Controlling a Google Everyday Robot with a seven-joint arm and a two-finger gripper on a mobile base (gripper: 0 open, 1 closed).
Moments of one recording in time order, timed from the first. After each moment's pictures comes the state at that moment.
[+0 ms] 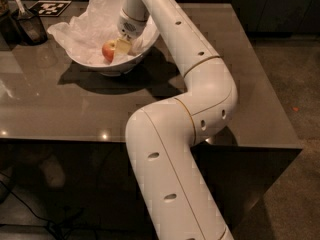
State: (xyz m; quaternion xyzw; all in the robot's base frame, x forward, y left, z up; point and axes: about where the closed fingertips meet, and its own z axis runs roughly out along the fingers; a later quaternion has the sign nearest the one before) arm 0.784 0.105 0.849 -0.64 0.74 0.11 0.20
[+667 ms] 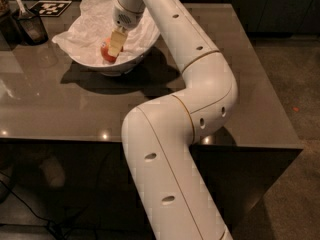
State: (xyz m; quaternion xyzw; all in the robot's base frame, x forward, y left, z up) arm 0.791 0.116 0.879 -0.63 0.73 0.09 0.23
